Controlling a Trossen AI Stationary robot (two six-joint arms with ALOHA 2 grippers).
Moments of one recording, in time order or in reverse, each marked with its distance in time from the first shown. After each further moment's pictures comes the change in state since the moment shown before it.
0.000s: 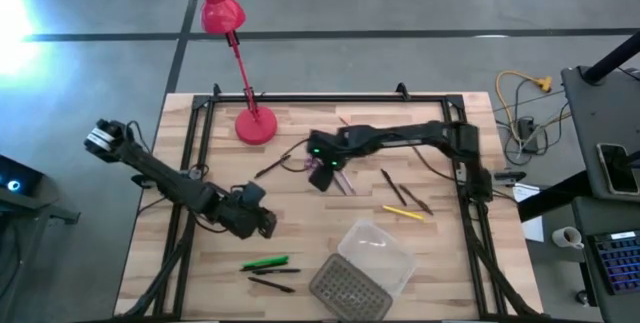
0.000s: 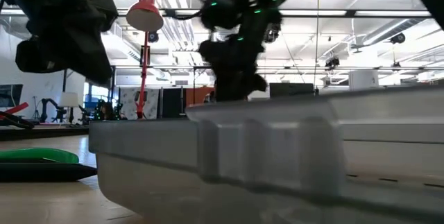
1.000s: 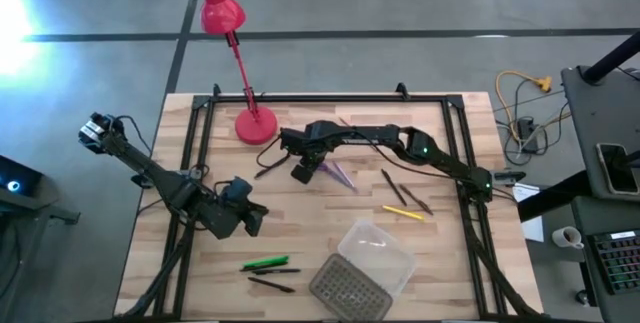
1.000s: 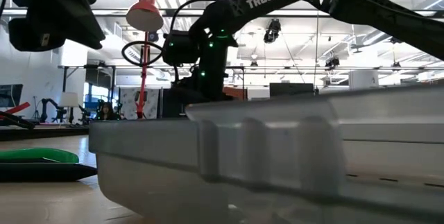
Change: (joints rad) left arm -0.081 -0.165 -0.001 -0.080 -0.135 0.015; right arm -0.056 0.480 0.601 -0.382 0.126 -0.104
